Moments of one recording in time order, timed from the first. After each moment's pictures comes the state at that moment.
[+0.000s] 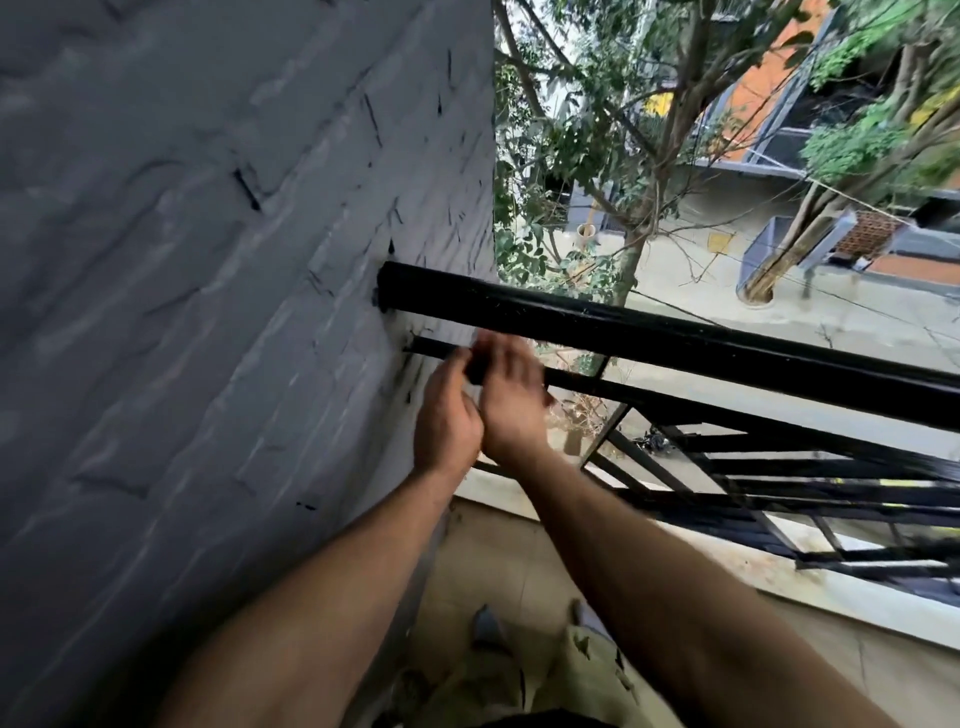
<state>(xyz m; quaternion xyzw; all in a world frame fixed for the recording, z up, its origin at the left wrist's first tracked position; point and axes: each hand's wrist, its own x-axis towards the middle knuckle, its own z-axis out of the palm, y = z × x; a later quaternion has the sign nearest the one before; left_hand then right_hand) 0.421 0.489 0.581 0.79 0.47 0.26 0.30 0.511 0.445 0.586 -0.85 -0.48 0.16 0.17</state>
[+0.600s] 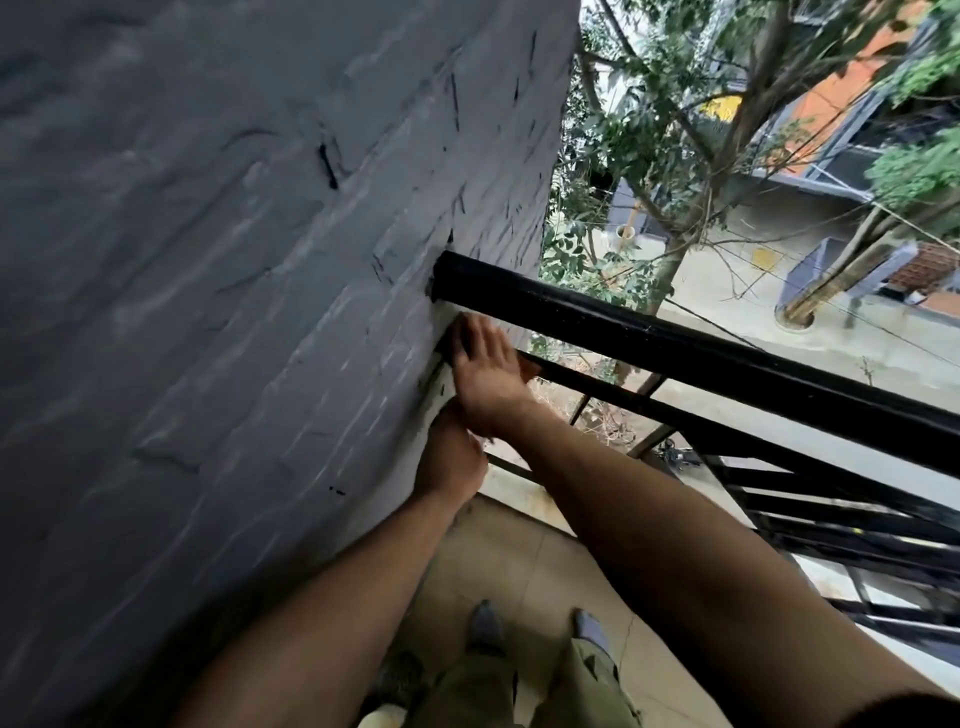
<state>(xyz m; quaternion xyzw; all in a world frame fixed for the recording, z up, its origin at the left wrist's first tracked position) 0.374 0.489 0.532 0.77 0.53 0.11 0.33 0.483 0.511 0.592 -0.76 -0.63 0.15 0.00</state>
